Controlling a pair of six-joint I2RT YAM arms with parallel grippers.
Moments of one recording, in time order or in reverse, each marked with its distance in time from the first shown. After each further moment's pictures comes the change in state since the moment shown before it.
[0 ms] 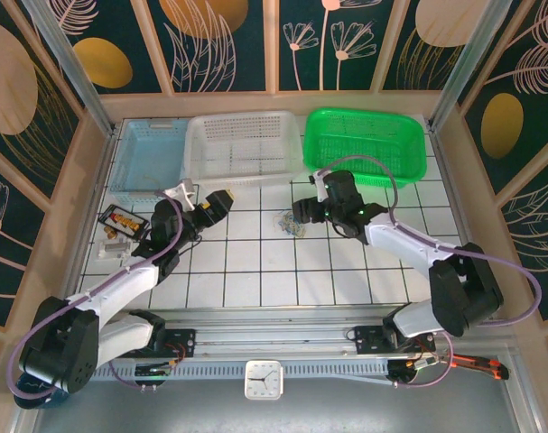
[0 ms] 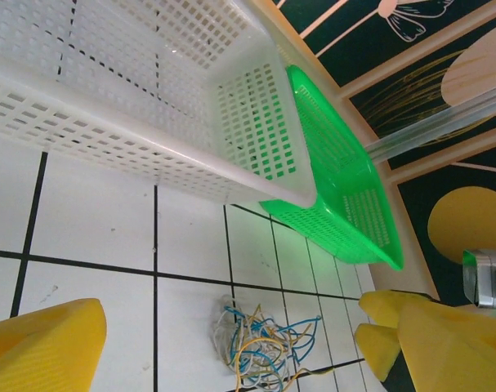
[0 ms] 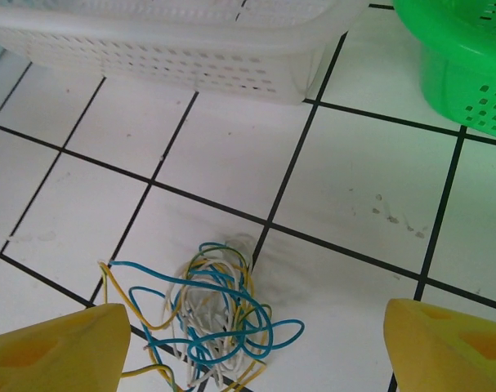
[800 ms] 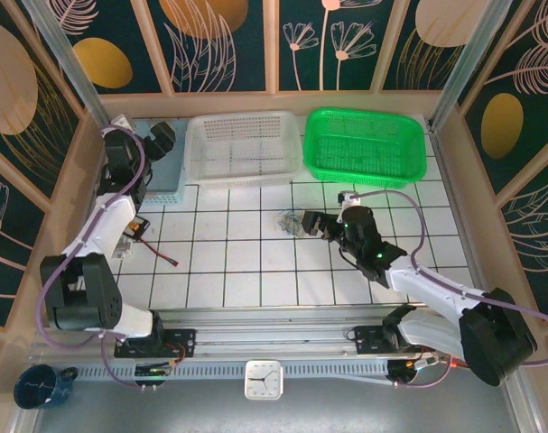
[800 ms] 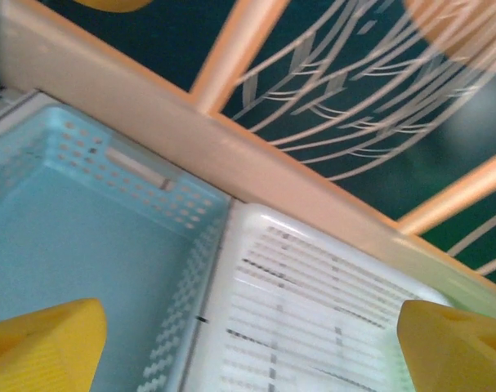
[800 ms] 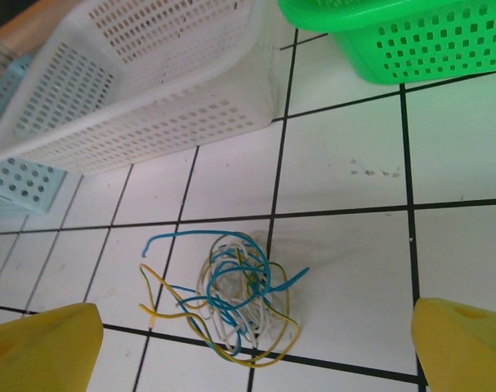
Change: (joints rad) left arm 0.414 0.299 0.577 -0.283 -0.119 0.325; right arm 0.052 -0.329 -0.381 0.295 0.138 0.390
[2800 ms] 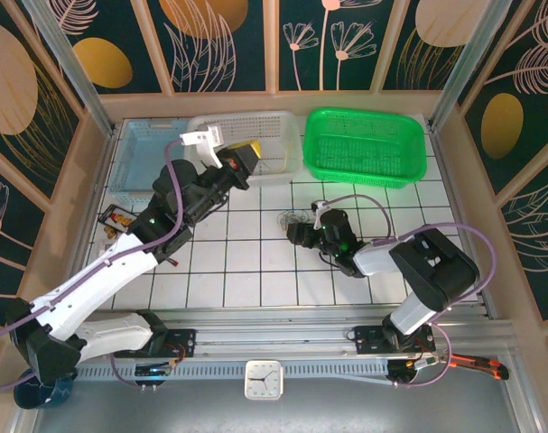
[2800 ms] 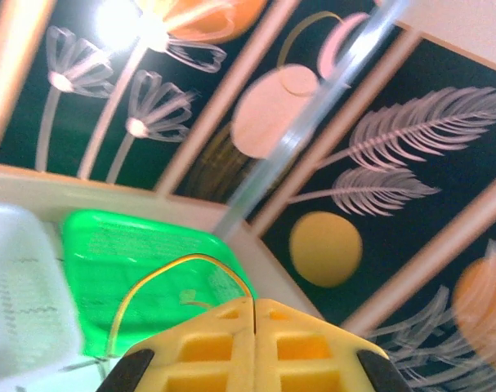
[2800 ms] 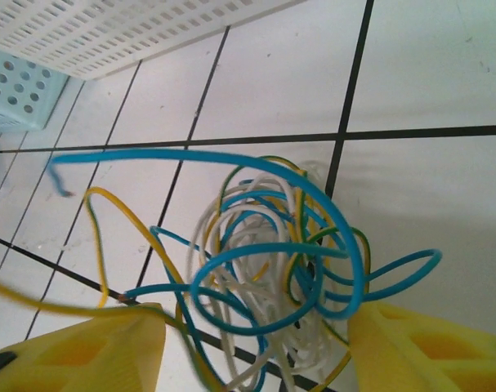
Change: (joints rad) left arm -0.774 -0.280 0.081 -0.018 -0.189 -0.029; right arm 0.037 0.495 -0.024 0.481 -0.188 0.011
